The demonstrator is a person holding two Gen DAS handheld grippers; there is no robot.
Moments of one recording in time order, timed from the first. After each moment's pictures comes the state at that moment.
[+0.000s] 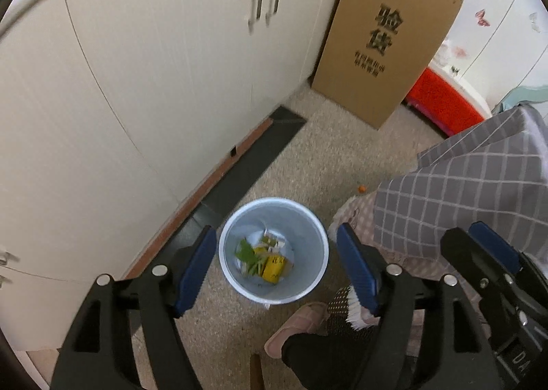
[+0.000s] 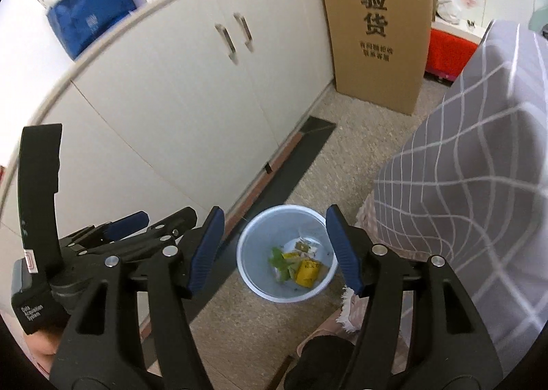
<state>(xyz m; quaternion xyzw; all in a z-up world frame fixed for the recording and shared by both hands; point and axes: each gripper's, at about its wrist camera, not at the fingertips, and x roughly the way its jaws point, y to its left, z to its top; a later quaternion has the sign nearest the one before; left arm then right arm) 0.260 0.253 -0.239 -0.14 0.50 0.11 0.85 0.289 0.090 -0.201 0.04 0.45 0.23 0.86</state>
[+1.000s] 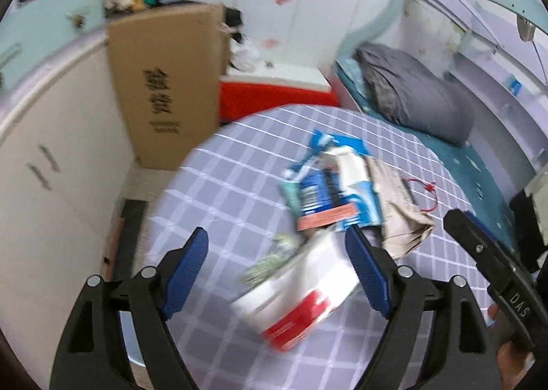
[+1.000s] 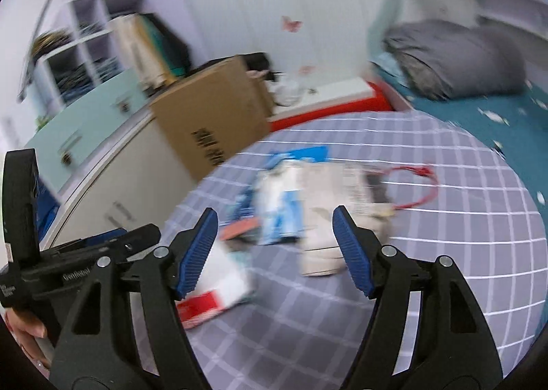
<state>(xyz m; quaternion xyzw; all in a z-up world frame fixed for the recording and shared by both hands) 0.339 -0.106 -0.077 0.00 0.43 -0.19 0.88 0.251 -0.296 -0.082 0.20 0.29 -0.03 0.94</state>
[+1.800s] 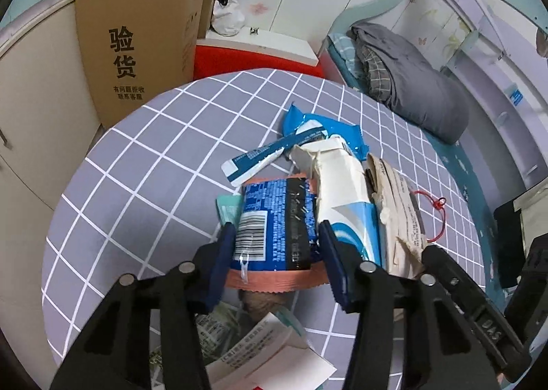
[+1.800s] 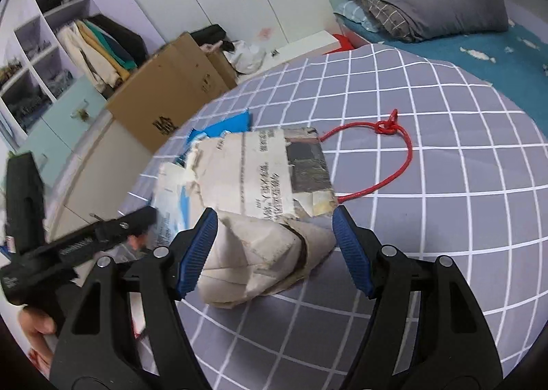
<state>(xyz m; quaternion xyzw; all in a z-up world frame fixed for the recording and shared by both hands) 0.405 -0.156 -0.139 -0.05 0.48 -0.21 0.85 0.294 -0.351 -0.149 0.25 0.37 -0.06 0.89</state>
